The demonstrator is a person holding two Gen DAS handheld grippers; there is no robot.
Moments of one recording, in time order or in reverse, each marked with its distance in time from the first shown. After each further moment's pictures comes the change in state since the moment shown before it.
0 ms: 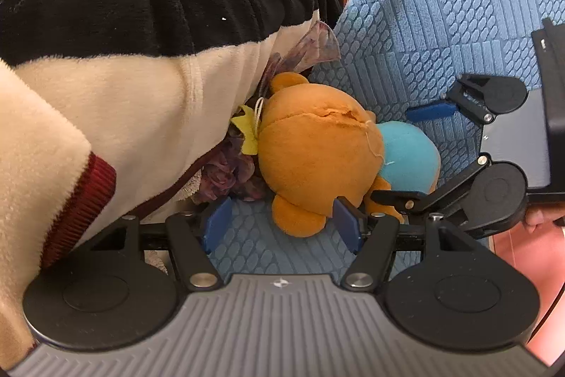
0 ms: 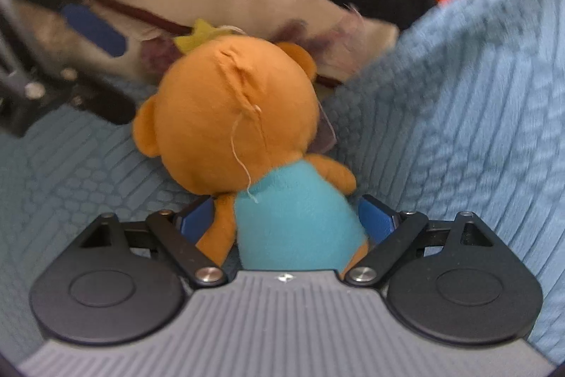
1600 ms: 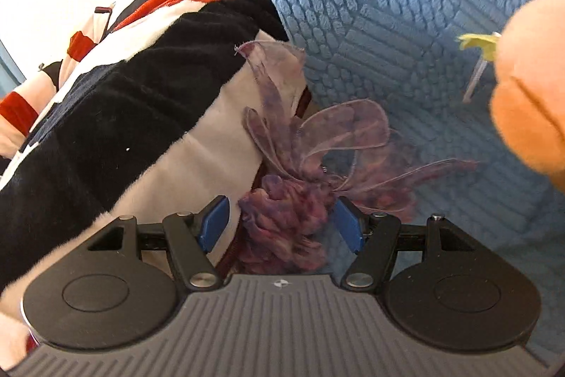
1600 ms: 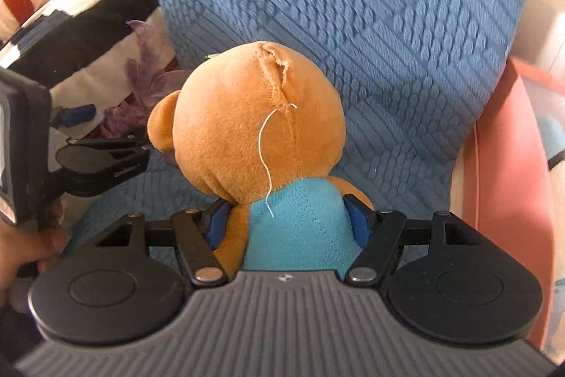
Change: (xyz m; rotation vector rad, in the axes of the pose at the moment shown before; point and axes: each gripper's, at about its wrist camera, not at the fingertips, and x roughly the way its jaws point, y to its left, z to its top) left arm 0.059 -0.076 0.003 0.637 -0.078 0.424; right arm -0.083 0.037 -0.106 1.216 -0.017 -0.156
